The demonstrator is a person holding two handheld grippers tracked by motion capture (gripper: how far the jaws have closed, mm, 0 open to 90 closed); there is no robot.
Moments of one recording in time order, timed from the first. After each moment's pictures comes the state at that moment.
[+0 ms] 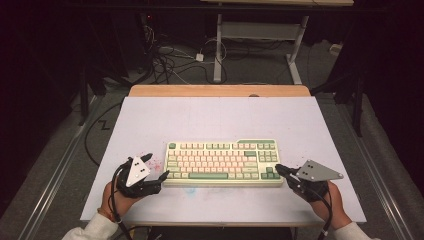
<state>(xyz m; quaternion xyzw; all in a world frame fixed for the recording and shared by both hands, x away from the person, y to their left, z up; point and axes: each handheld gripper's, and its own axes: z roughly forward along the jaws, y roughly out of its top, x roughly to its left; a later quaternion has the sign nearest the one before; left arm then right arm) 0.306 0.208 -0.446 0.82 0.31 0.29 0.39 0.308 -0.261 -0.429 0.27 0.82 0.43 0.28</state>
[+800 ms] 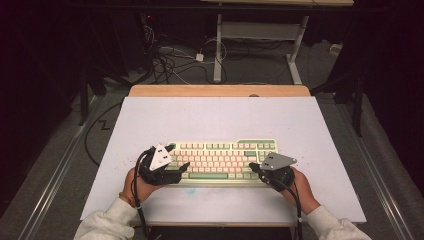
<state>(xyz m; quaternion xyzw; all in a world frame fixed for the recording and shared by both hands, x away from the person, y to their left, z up) 0.336 0.164 -0.436 0.83 0.29 0.26 0.41 0.344 -0.196 -0.449 0.24 0.87 0.36 0.24</state>
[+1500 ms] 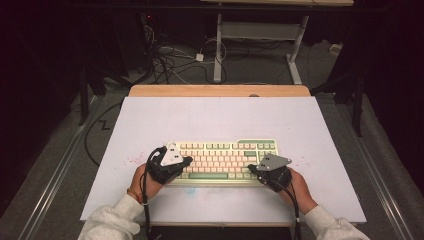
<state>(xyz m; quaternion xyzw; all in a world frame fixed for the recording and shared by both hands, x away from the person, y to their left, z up) 0.351 0.143 -0.438 0.88 0.25 0.19 0.37 0.346 -0.193 -0.458 0.24 0.88 0.34 0.24</state>
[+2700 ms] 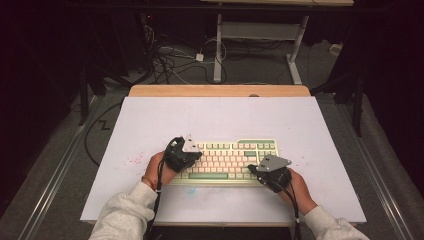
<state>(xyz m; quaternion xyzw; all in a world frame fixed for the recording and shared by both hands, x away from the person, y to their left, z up) 0.388 0.110 -0.445 0.90 0.25 0.17 0.31 0.345 -0.192 -0.460 0.24 0.88 0.34 0.24</state>
